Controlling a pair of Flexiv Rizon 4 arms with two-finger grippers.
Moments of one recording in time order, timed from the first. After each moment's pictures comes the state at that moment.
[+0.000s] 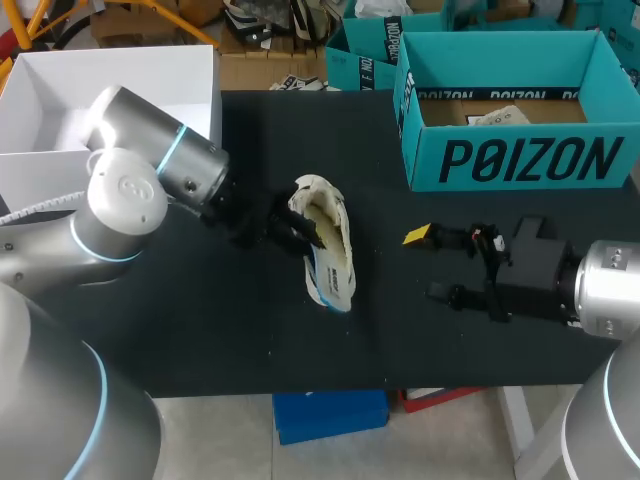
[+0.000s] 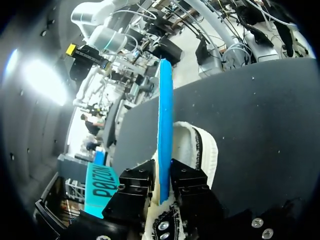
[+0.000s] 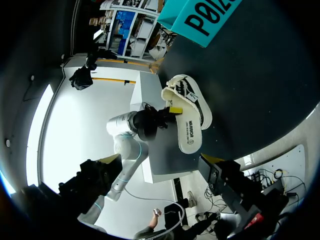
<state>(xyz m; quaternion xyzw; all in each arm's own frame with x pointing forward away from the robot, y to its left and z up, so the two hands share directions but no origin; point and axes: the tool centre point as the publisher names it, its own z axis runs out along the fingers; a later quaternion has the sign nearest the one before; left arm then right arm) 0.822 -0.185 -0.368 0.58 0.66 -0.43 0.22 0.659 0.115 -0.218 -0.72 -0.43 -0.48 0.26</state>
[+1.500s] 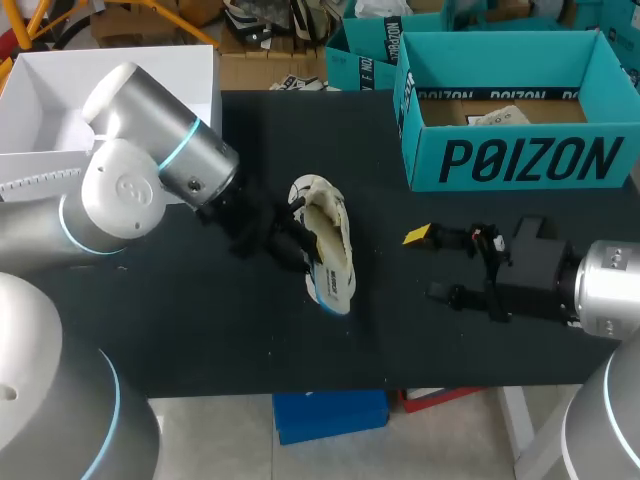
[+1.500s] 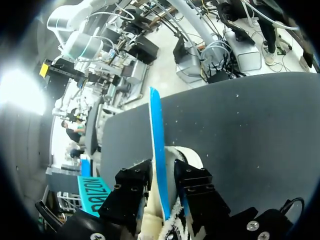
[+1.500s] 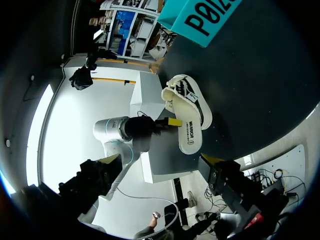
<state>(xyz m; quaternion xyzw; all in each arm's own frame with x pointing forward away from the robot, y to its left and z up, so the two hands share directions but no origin) 0.783 -0.177 -0.358 0.64 0.66 -0.35 0.18 0.659 0.115 -0.218 -0.72 -0.43 -0.48 0.27</state>
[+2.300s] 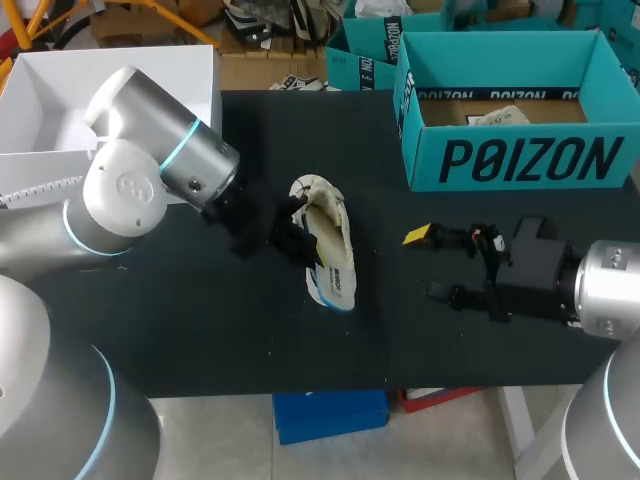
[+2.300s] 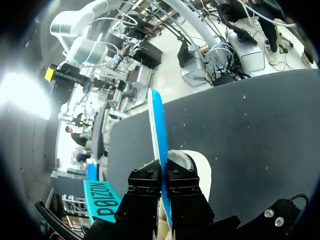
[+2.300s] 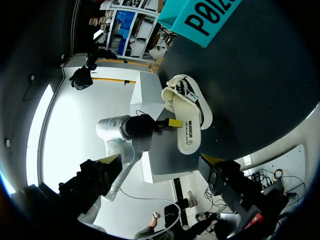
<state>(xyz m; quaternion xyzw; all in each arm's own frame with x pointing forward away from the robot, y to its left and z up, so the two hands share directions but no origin) 0.781 -0.185 -0.353 0.64 0.64 -0.38 0.19 0.659 0.115 -0.218 -0.72 -0.43 -0.48 0.27</state>
